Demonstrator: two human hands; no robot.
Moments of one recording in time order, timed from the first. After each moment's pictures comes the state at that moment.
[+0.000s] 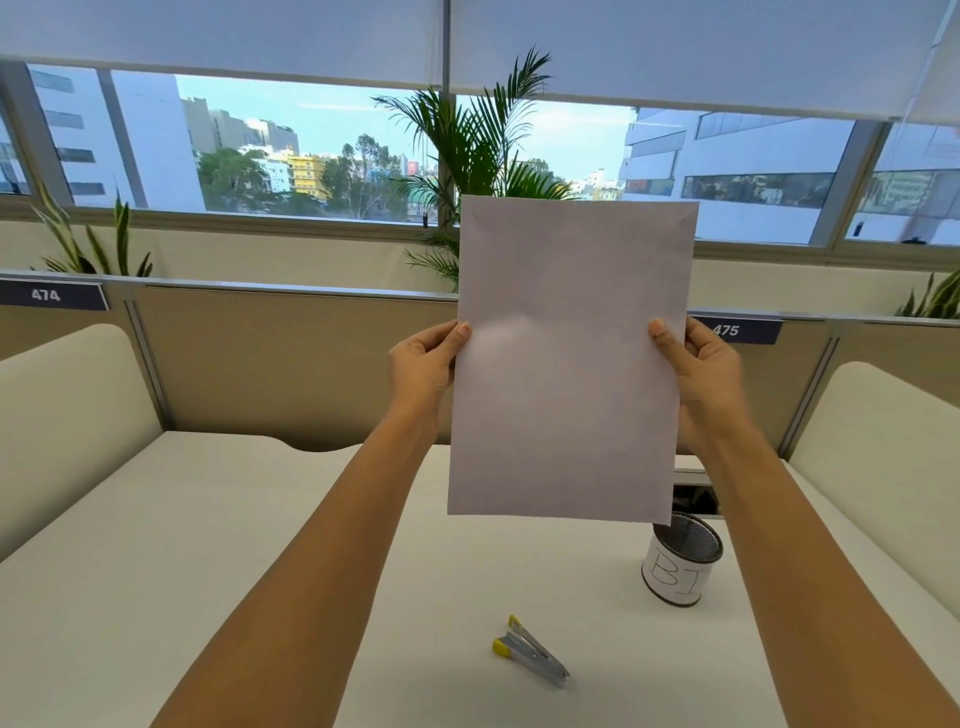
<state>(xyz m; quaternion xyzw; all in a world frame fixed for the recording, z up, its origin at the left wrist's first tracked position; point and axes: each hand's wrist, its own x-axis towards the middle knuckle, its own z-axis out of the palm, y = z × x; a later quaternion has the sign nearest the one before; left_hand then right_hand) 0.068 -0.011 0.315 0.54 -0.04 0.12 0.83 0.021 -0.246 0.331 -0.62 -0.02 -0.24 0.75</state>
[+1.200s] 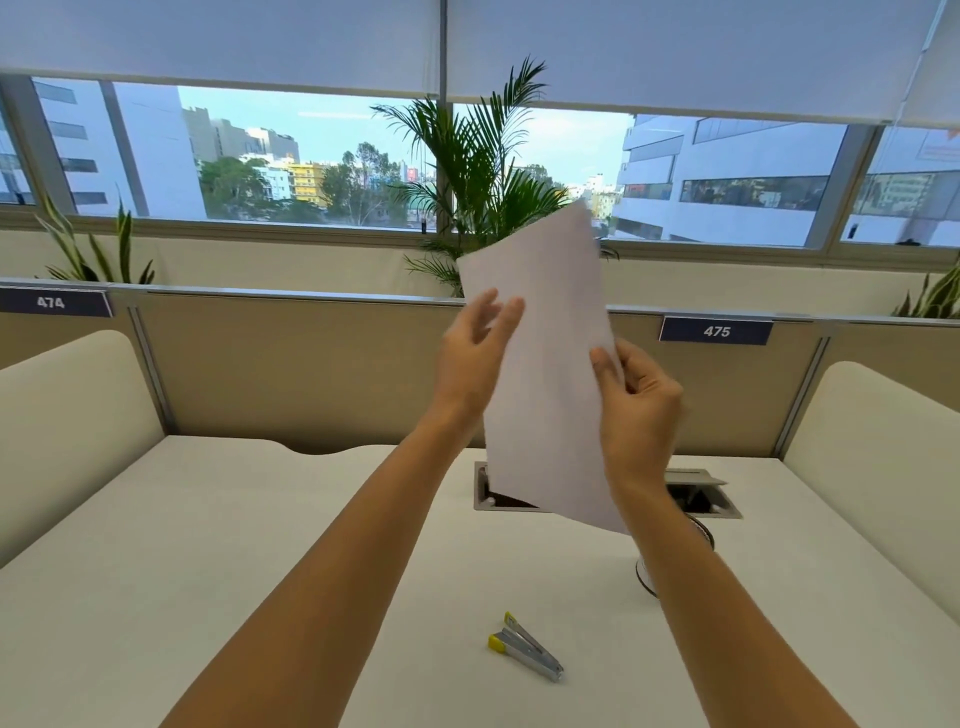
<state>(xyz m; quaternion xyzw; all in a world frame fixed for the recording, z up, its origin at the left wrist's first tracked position) 0.023 -0.051 0.341 0.66 -0.13 0.17 0.72 -0.003 -0.183 0.301 -0.68 -0.01 -0.46 0.57</state>
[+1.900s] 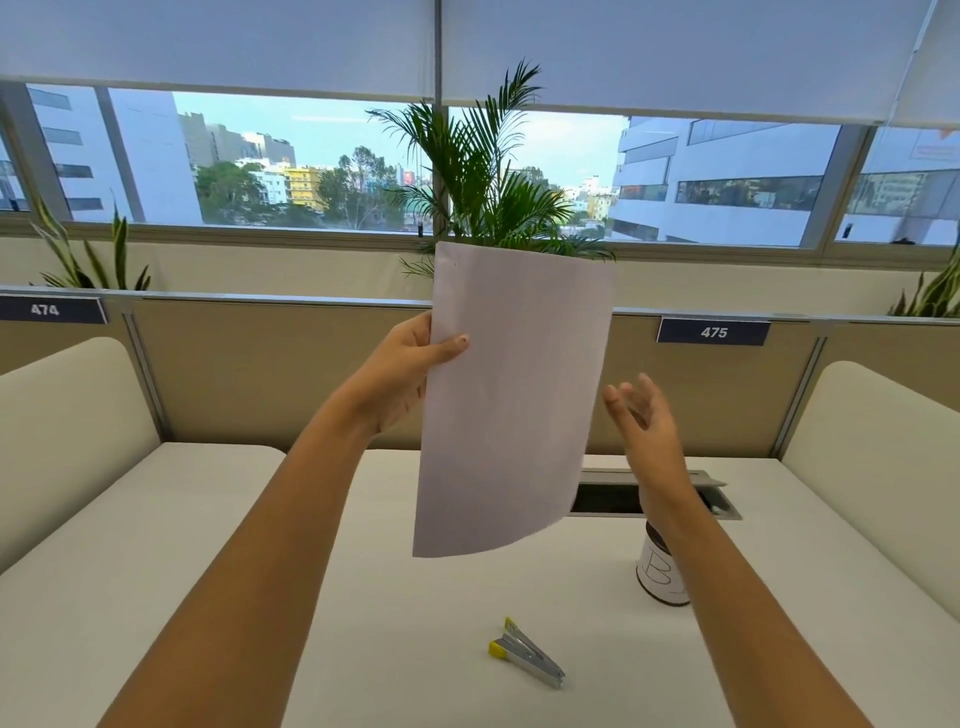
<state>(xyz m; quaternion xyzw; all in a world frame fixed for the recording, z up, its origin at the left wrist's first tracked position) 0.041 0.016 0.345 0.65 -0.24 -0.02 0.72 0.007 -0.224 0.270 -0.70 0.03 -0.23 0.68</state>
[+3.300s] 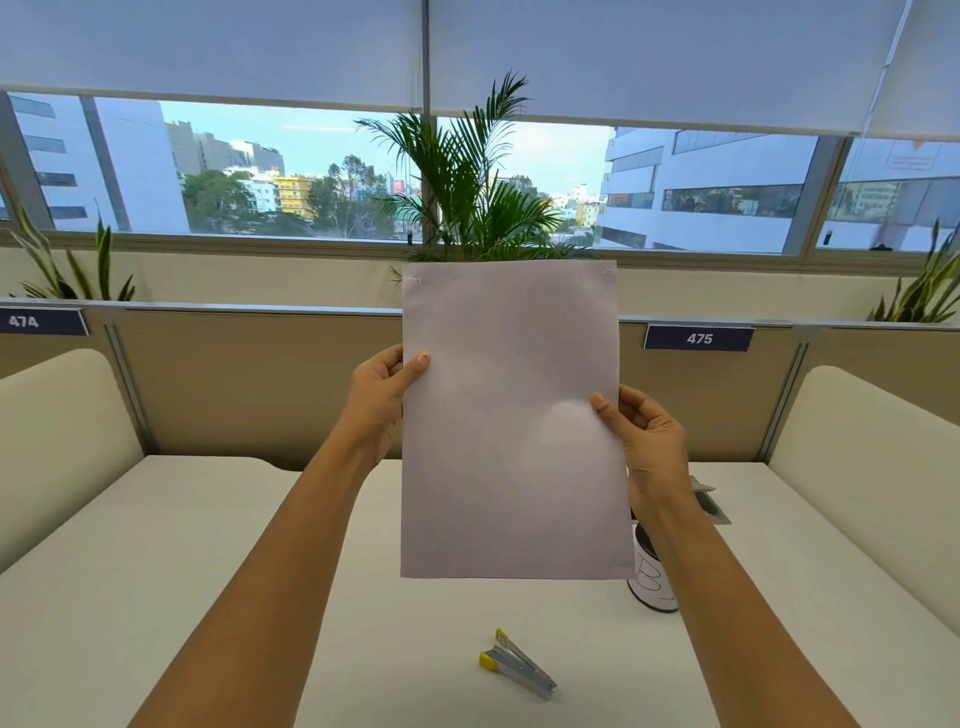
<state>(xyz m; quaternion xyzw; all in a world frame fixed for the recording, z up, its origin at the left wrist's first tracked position) 0.059 0.017 0.309 0.61 -0.13 0.07 0.78 0.002 -0.227 0.282 -0.55 0.02 -0.24 0.80</state>
